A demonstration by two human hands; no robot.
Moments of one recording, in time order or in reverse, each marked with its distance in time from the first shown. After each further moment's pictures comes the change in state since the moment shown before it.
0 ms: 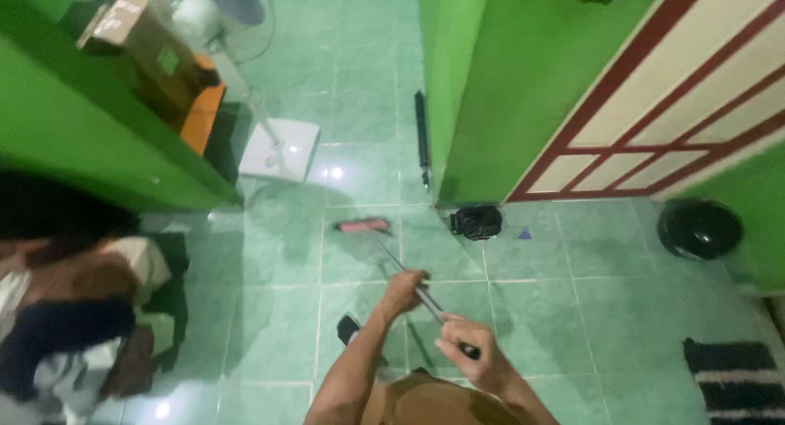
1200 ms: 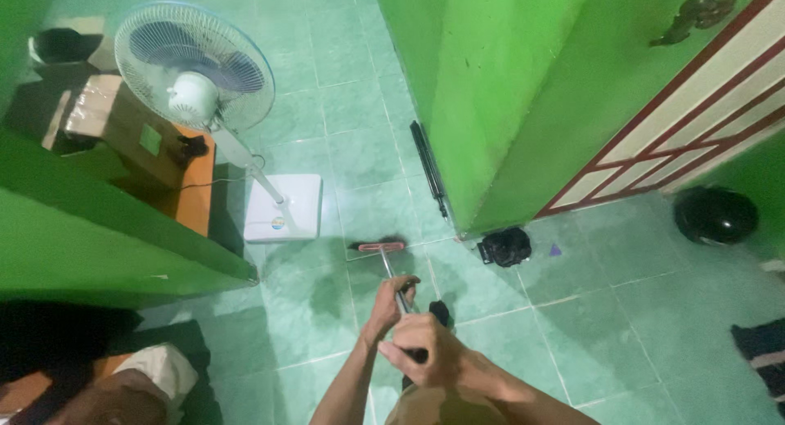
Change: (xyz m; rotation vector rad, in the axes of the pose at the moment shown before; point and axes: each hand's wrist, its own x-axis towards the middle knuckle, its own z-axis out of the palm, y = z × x) left_hand 0.098 -0.182 -0.257 -0.280 0.120 0.087; right_hand 0.341 -0.017 0.191 -0.170 -0.027 -0.328
